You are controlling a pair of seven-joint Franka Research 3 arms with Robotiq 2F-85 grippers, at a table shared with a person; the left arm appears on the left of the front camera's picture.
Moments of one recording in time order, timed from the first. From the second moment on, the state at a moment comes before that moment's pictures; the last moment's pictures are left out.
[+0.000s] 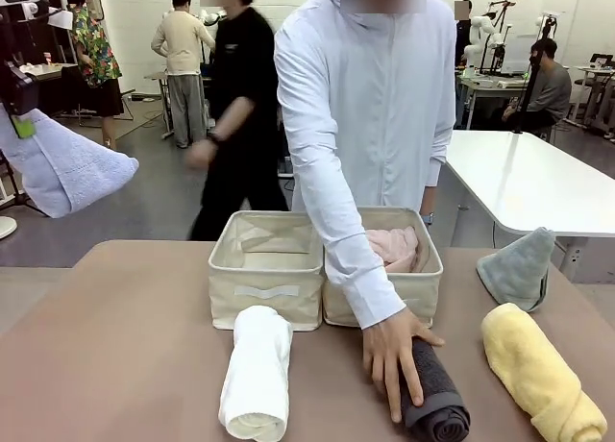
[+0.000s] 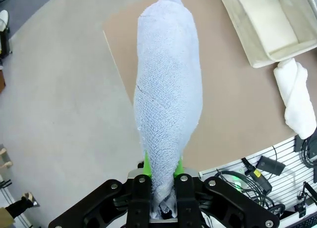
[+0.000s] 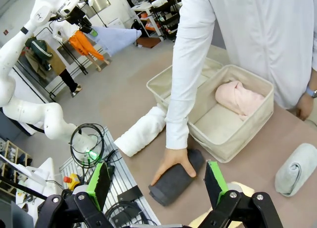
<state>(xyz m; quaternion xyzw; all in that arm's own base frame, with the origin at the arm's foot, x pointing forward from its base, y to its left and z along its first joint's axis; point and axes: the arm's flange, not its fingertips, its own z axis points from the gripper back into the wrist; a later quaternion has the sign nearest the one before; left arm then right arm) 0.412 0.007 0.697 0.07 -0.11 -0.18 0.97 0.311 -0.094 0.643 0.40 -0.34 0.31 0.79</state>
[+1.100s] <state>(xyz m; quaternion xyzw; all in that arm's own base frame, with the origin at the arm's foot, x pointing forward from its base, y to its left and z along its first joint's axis) 0.354 -0.043 0.742 0.06 -0.14 -0.43 0.89 0.311 -0.095 0.643 0.40 -0.34 0.31 0.79</state>
